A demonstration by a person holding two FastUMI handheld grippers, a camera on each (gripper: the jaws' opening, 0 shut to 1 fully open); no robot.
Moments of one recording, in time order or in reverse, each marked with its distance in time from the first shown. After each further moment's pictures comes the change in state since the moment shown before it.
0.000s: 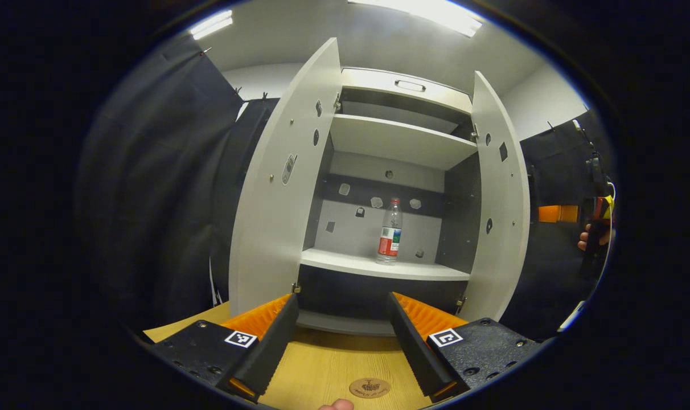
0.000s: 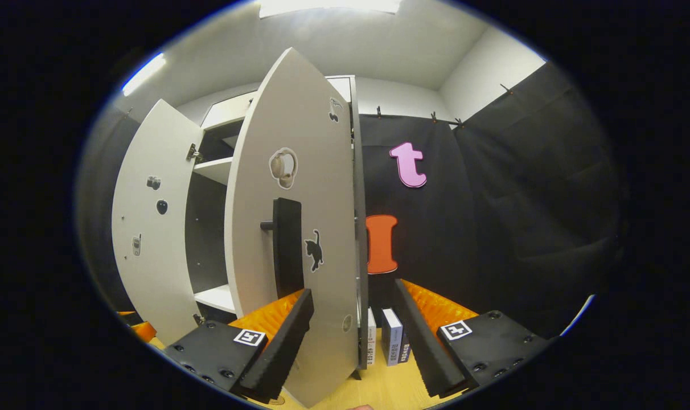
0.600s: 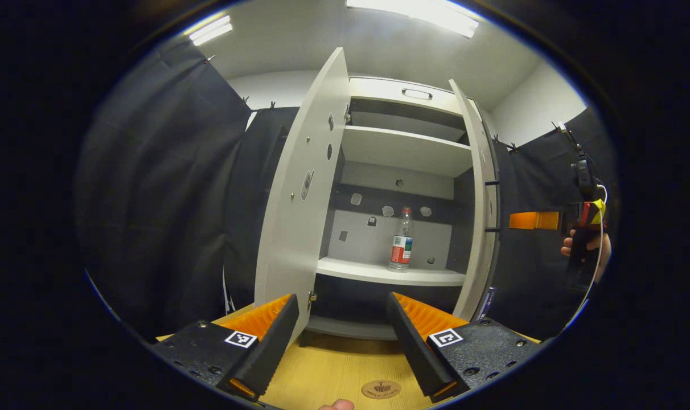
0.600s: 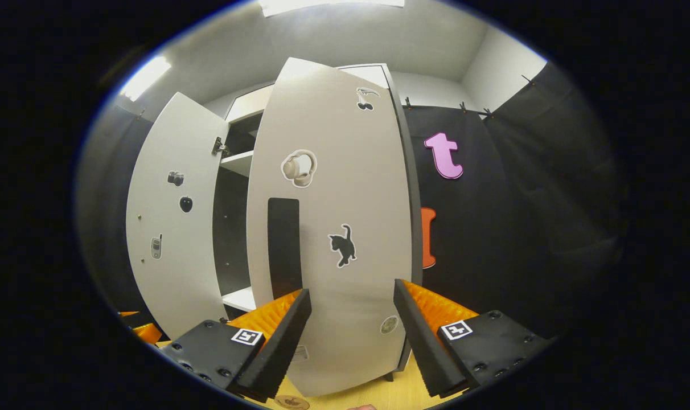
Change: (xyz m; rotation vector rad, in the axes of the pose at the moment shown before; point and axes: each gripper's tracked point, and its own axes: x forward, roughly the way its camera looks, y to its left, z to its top) left arm -0.011 0.022 0.017 0.007 -0.034 0.054; right arm 0.033 0.065 -0.014 0.016 0.037 0.142
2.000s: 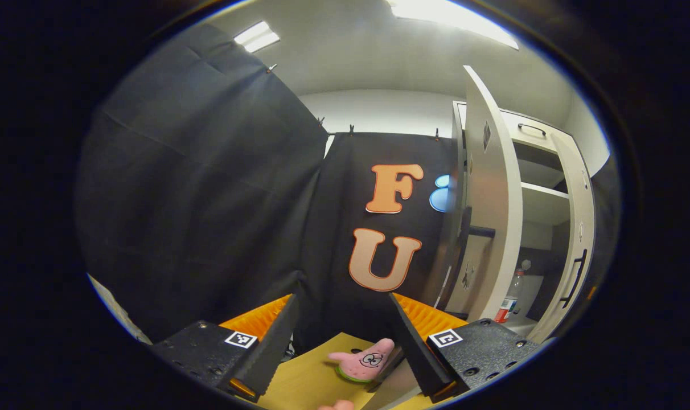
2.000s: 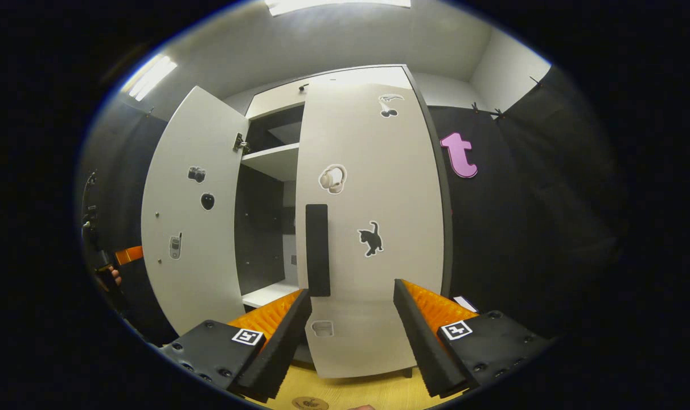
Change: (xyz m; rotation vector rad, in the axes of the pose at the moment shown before) left arm 0.092 0.202 0.120 -0.038 -0.131 0.342; right arm -0.045 0.040 -0.003 -0.023 0.010 0.011
